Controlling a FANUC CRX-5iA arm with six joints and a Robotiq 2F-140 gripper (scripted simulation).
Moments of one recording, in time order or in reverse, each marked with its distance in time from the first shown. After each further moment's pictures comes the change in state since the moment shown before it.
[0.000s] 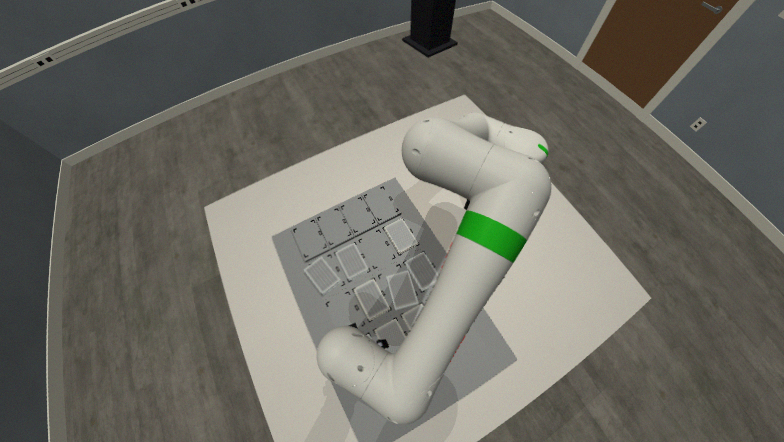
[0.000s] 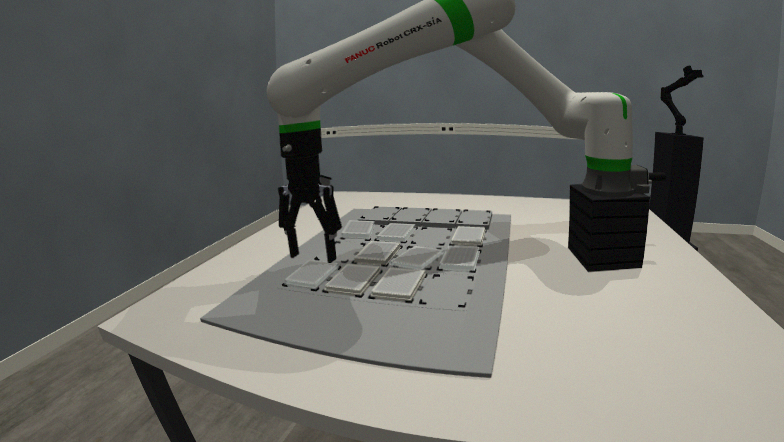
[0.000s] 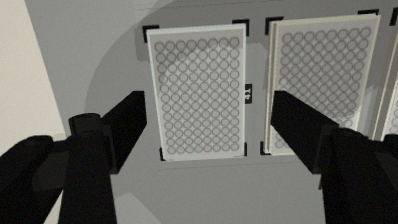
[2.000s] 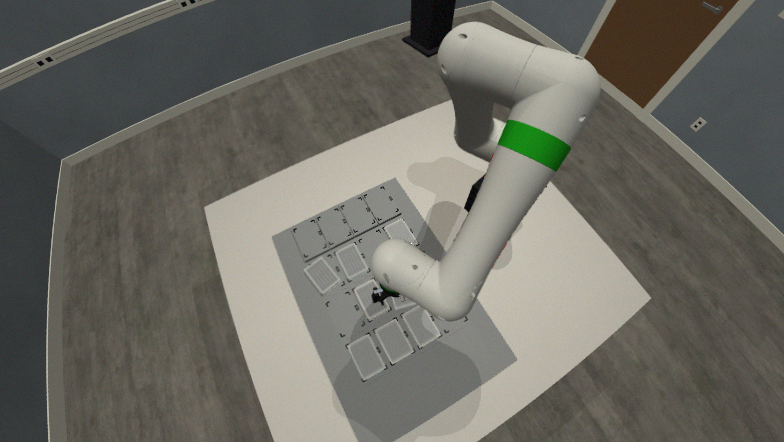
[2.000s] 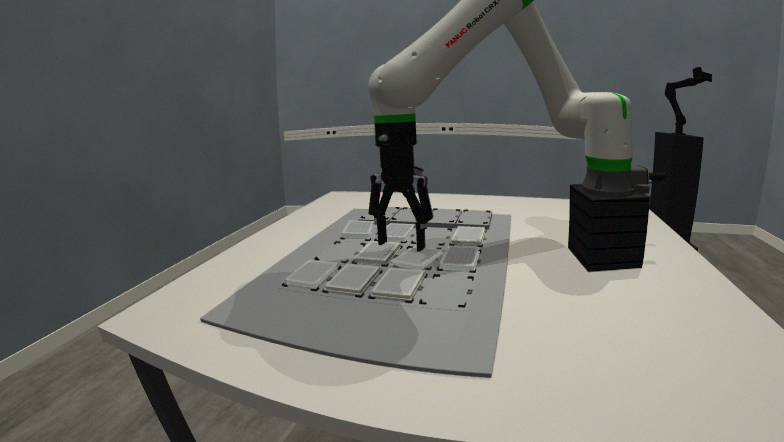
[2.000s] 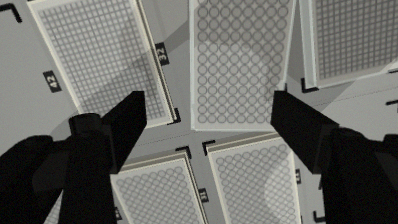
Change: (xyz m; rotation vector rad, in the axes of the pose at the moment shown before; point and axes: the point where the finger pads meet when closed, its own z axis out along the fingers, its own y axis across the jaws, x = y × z) arm 0.126 0.171 0.001 0.003 0.000 0.181
